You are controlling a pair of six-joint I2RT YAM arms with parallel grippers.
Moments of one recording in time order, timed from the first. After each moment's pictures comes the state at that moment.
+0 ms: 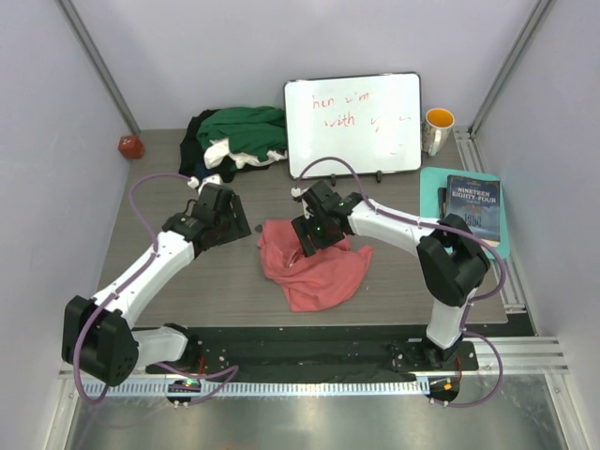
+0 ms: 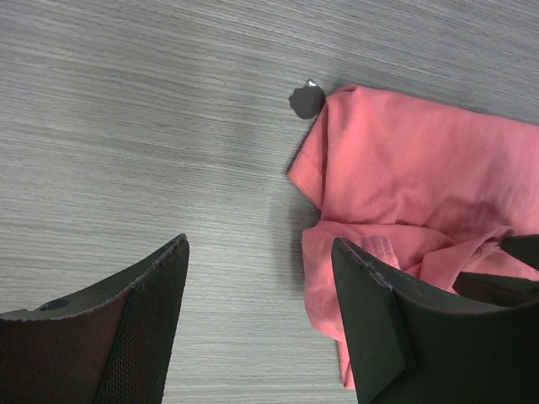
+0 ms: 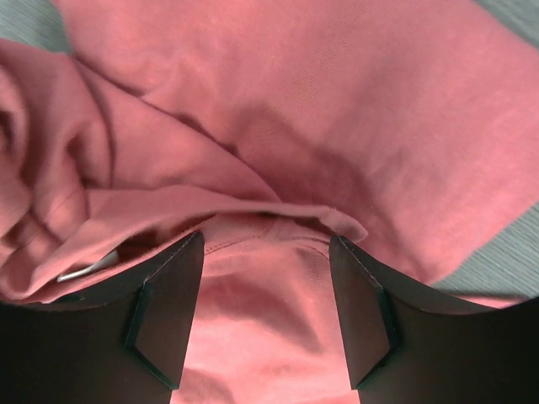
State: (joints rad) left arm -0.41 1.24 0.93 -0.59 -0.21 -0.63; right arm 0.74 1.79 1.29 -0.58 -0.06 0.22
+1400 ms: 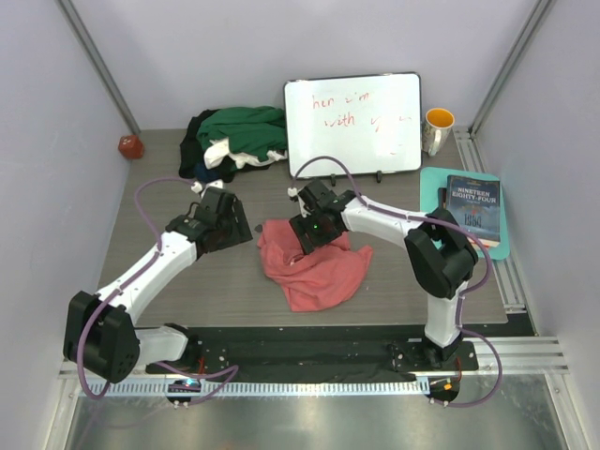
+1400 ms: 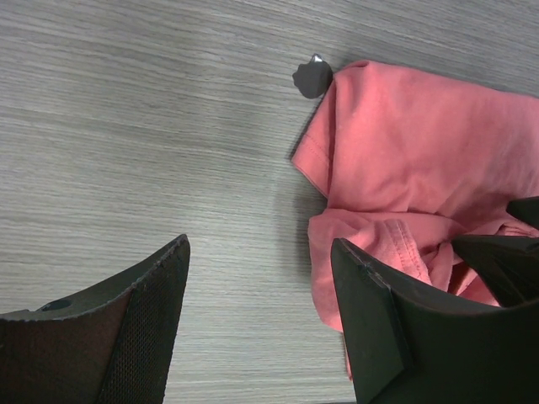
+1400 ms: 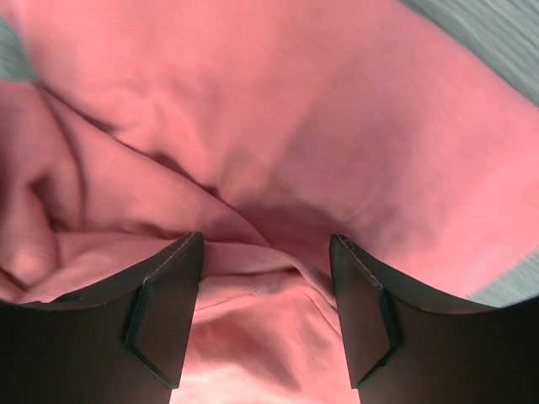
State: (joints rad) left arm -0.41 1.25 0.90 -0.57 -0.17 -0.63; right arm 0.73 1.91 1.35 -0.57 -0.06 0.16
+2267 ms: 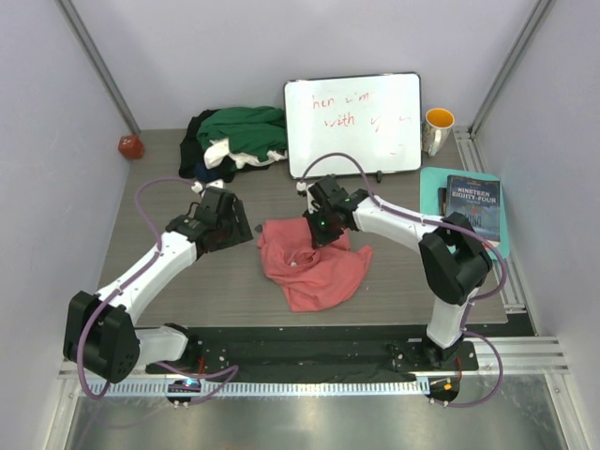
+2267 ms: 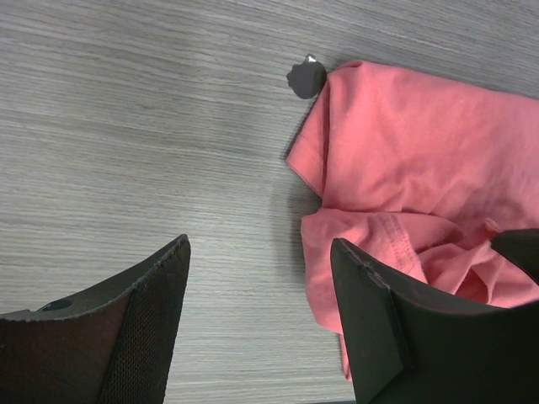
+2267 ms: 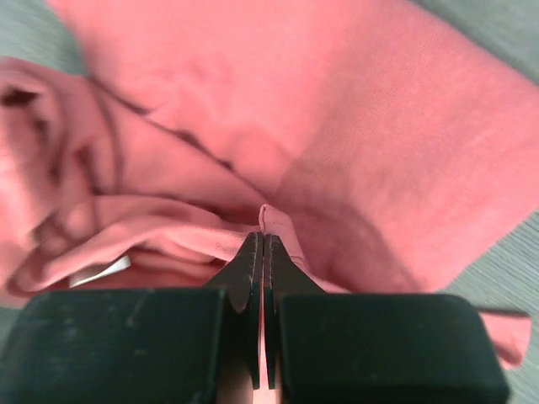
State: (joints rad) left arm -0.41 1.25 0.90 -0.57 -0.16 -0.64; right arm 0.70 1.82 1.29 -0.54 -0.13 0.22
